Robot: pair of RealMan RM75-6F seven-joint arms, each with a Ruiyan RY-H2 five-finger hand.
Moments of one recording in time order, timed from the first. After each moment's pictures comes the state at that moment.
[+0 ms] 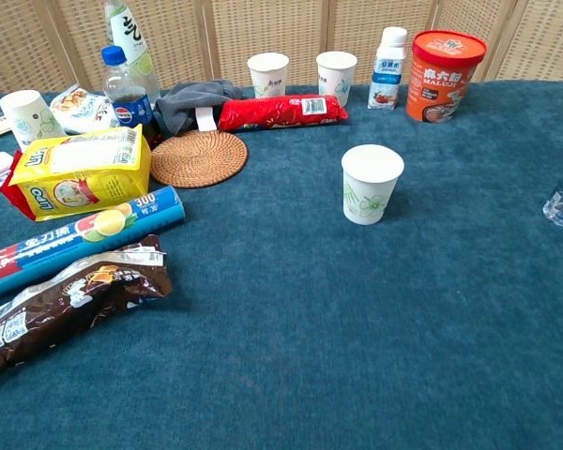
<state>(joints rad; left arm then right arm) -0.04 -0.89 -0.01 -1.91 1.66 1.59 -0.23 0.27 -1.38 0.16 -1.15 -1.40 1.13 1.25</state>
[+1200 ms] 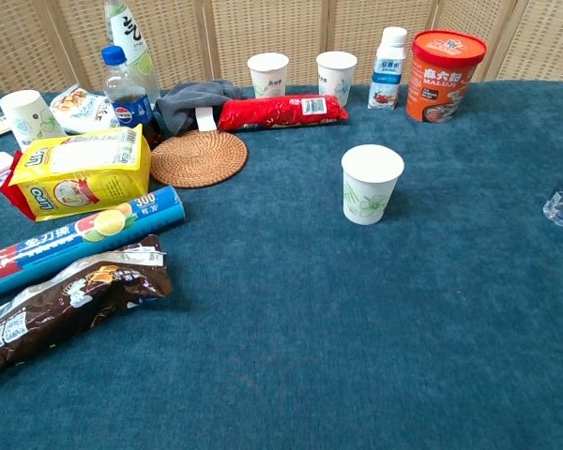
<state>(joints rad) -0.03 -0.86 0.00 -1.93 1.67 1.61 -0.23 0.31 -1.49 0.17 -1.01 -1.40 1.09 1.31</state>
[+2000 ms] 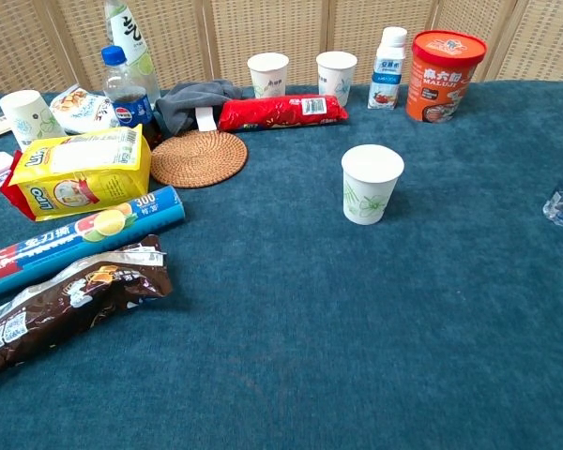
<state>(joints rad) -0.02 -0.86 0.00 -1.91 1.65 1.61 -0.24 0.36 -1.50 0.18 -1.02 -1.39 1.03 1.30</state>
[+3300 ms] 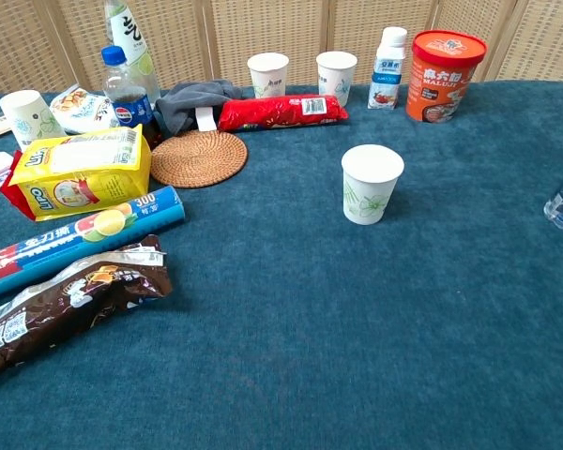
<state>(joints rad) -0.01 -0.86 0.00 -1.90 1.64 1.62 -0.25 0.37 -1.51 0.22 -1.03 -1.34 0.98 1.32</state>
